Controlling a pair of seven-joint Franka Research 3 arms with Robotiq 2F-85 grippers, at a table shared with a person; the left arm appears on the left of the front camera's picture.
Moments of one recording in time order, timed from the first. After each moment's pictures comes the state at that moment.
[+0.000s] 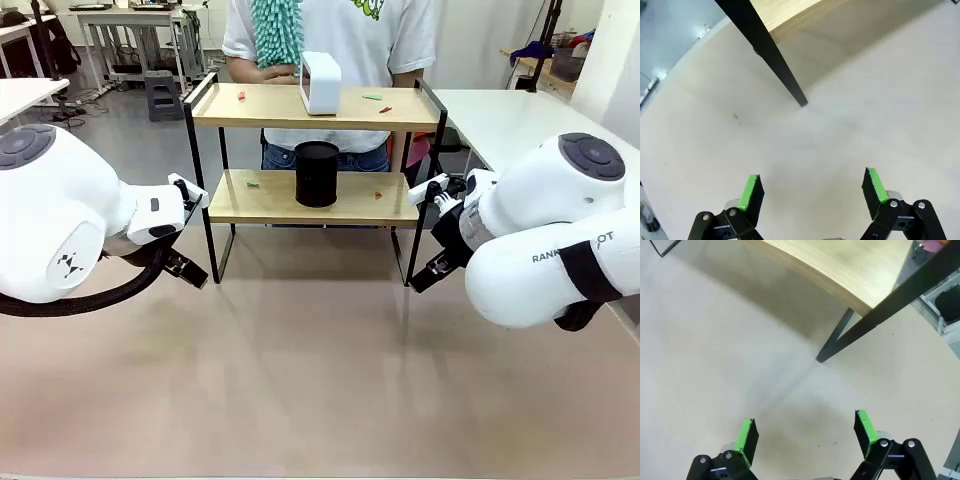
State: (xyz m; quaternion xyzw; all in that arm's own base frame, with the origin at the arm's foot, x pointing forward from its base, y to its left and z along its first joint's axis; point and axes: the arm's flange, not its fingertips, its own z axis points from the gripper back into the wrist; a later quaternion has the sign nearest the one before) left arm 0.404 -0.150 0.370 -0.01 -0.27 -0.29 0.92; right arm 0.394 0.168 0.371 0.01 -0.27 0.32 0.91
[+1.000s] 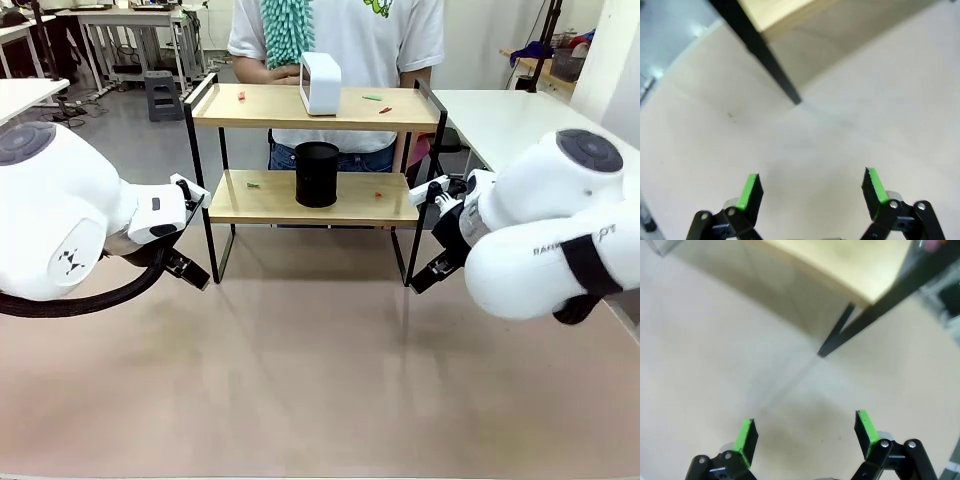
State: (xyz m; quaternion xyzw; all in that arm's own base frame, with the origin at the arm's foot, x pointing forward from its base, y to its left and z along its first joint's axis) left arm 0.399 -0.156 0.375 -0.02 -0.26 -0.30 0.92; right arm 0.394 0.168 0.376 0.02 -0.25 0.30 0.92
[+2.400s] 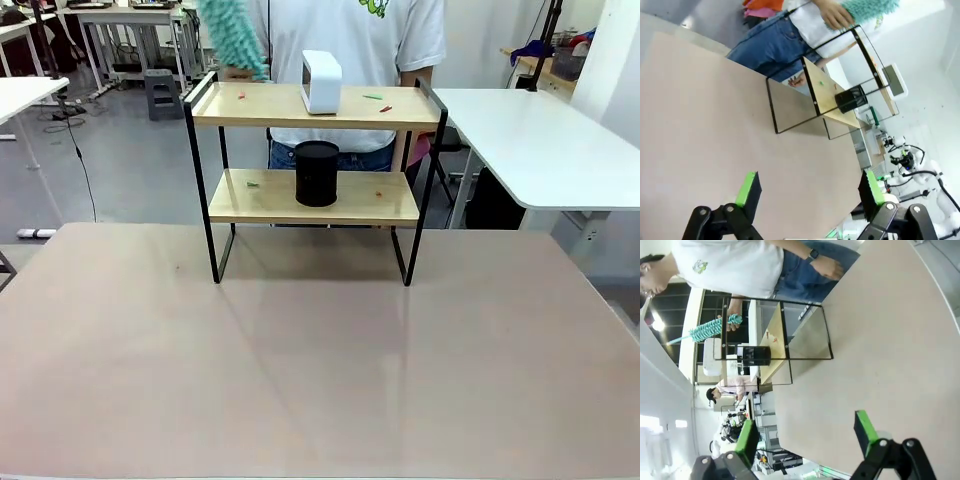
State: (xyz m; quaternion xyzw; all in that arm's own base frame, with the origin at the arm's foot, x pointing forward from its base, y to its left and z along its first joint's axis) left arm 0.299 0.206 0.444 -0.48 -0.37 0.04 0.80; right arm 0.286 -0.218 0.456 0.51 -0.25 -0.20 0.80
